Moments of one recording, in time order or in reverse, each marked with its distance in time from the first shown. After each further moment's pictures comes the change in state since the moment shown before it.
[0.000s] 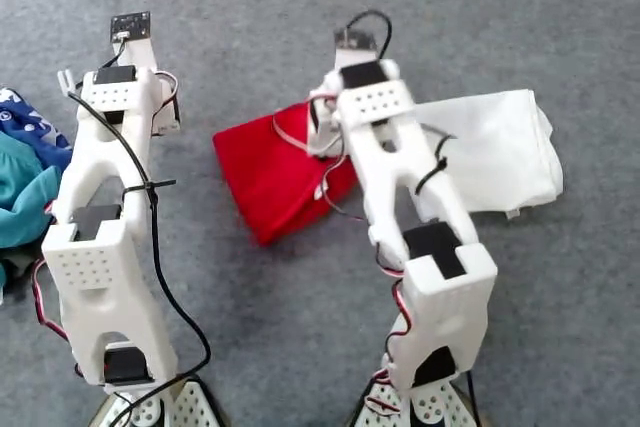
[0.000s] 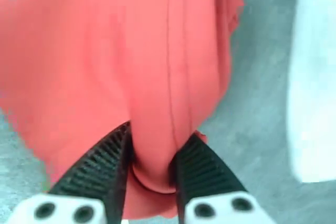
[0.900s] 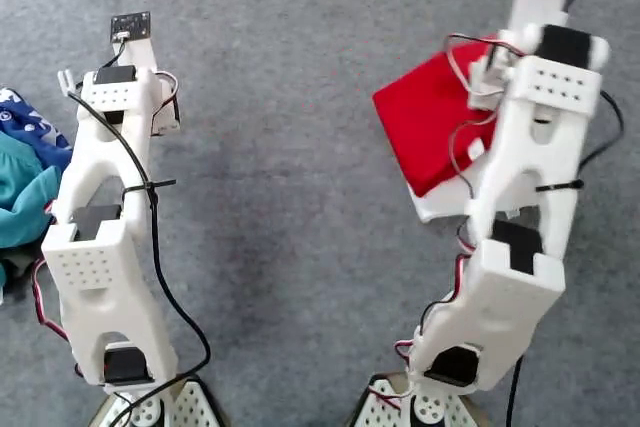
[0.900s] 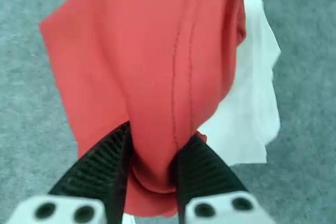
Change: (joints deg) left arm 0.0 0.4 0.0 0.0 0.0; right arm 33.1 1.0 -21.5 8.5 25.4
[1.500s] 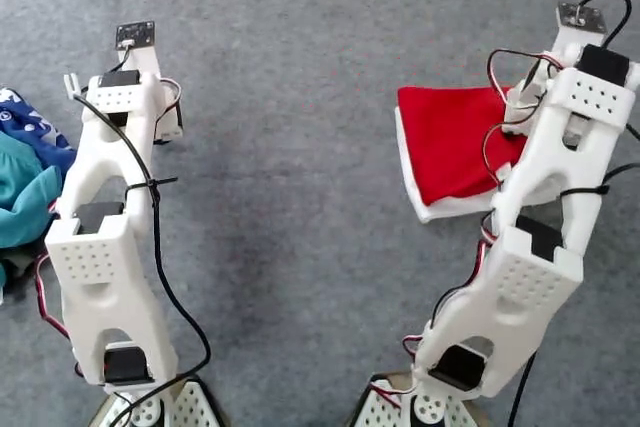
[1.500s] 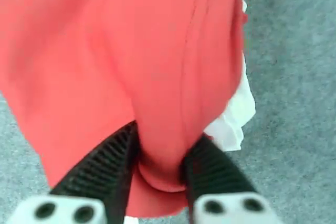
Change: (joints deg) left arm 0.4 2.2 0.1 0.0 0.0; right arm 7.6 7.1 0.4 -0.4 0.1
